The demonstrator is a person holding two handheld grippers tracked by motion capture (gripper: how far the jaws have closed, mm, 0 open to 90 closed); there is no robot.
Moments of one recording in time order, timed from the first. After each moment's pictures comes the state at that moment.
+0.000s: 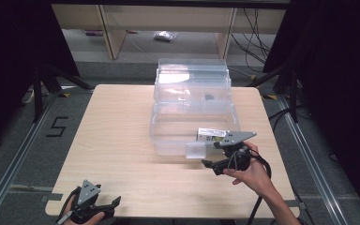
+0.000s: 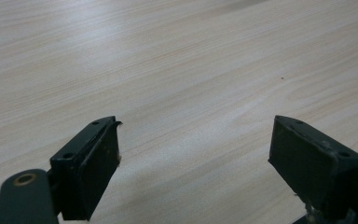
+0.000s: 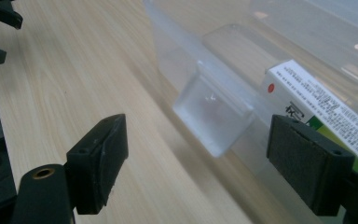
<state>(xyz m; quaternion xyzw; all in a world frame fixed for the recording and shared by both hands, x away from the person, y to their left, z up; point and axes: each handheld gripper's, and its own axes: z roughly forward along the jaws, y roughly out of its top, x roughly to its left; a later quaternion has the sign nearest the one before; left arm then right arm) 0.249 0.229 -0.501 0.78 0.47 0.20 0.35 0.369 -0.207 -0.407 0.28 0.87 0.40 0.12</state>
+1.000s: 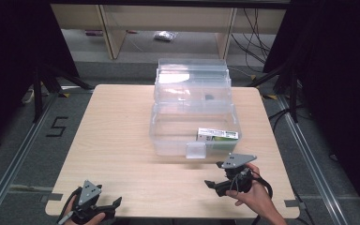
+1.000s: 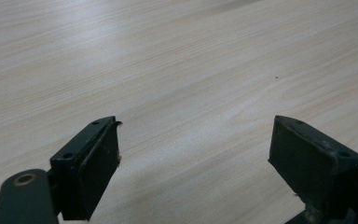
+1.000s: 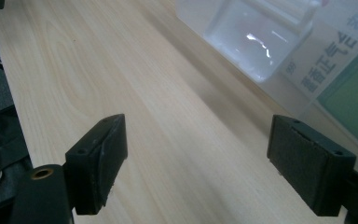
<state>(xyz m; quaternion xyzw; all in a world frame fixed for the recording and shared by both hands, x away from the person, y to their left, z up) 0.248 0.226 -0.500 0.78 0.47 0.20 0.35 0.331 -0.218 -0.455 0.29 0.87 0.39 0.11</state>
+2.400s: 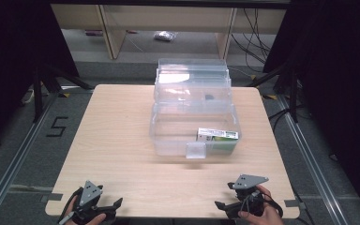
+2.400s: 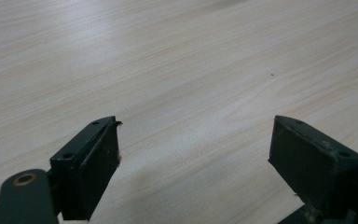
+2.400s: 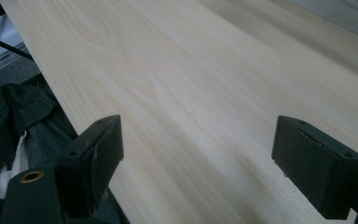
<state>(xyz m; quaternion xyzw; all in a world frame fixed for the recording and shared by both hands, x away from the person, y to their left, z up) 0.248 0.225 -0.501 0.78 0.47 0.20 0.35 0.283 -0.246 -0.485 0.34 0.87 0.36 0.07</state>
